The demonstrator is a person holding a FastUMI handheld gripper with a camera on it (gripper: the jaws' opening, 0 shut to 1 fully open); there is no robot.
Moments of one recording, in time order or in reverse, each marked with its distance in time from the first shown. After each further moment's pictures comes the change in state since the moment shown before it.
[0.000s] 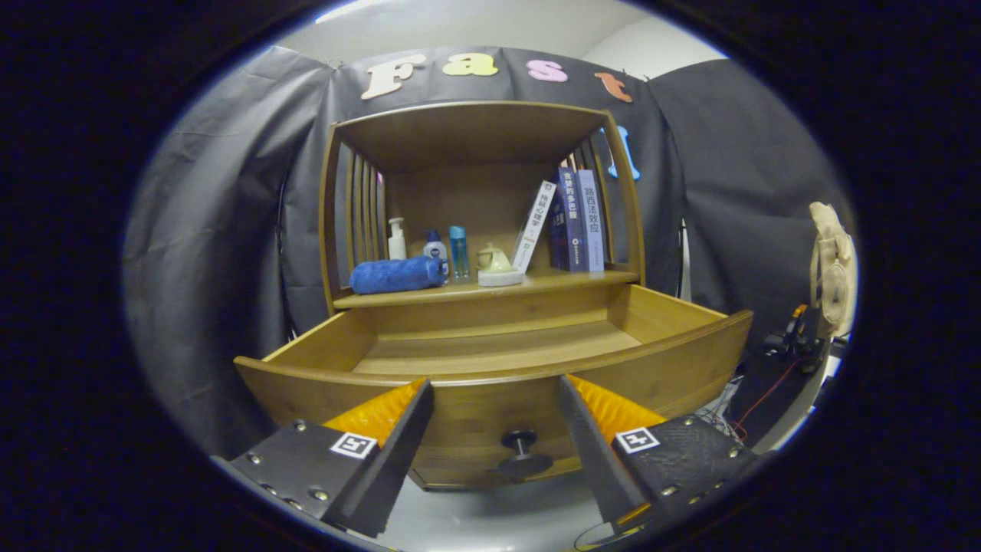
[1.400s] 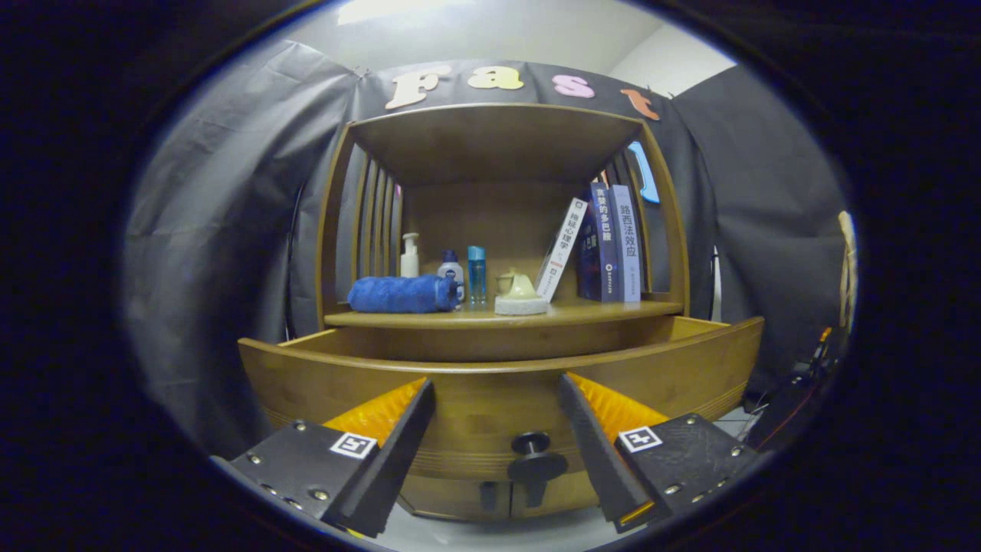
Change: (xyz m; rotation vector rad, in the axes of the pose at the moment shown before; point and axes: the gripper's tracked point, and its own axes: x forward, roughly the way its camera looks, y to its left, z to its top) arm 0.092 0.010 0.012 -0.045 -0.122 0.065
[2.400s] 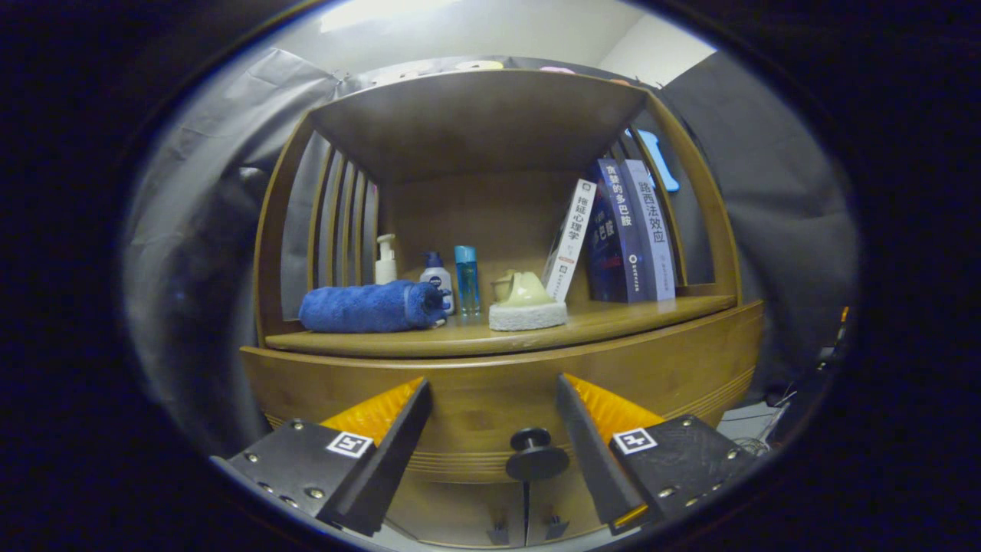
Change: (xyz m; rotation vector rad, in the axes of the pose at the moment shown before) arm 0.107 -0.002 -0.001 0.057 -0.057 -0.005
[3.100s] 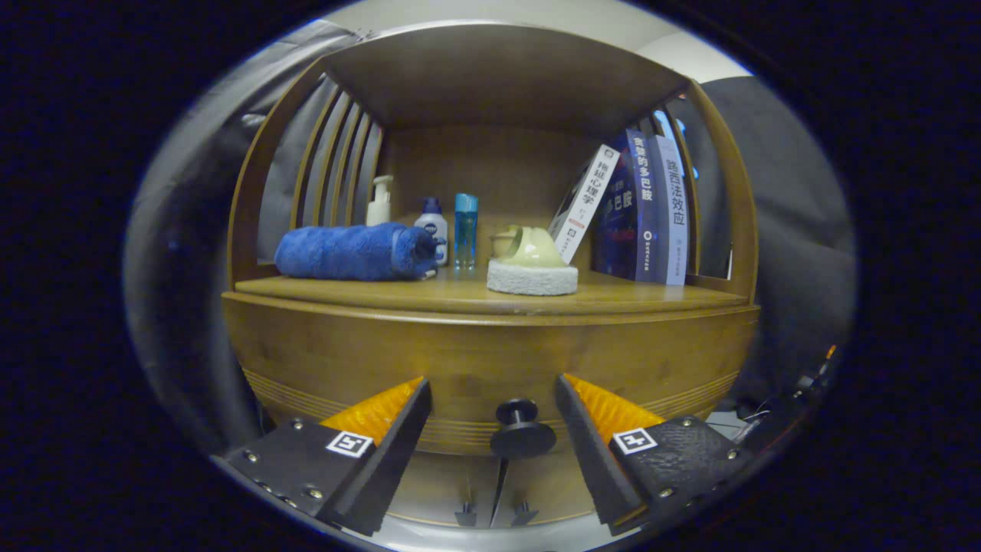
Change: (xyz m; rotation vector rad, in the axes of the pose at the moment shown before) arm 0.009 -0.005 -0.028 -0.159 0.205 -0.016
